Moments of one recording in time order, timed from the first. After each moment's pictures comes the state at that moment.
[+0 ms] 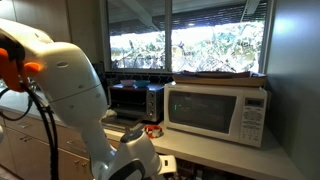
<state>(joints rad) -1.05 0.48 0.12 -2.35 -0.65 3.25 -0.04</state>
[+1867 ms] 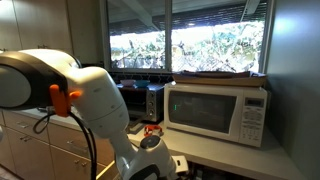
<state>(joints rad) -1.01 0.71 0.20 -2.12 -0.39 3.23 -0.25</state>
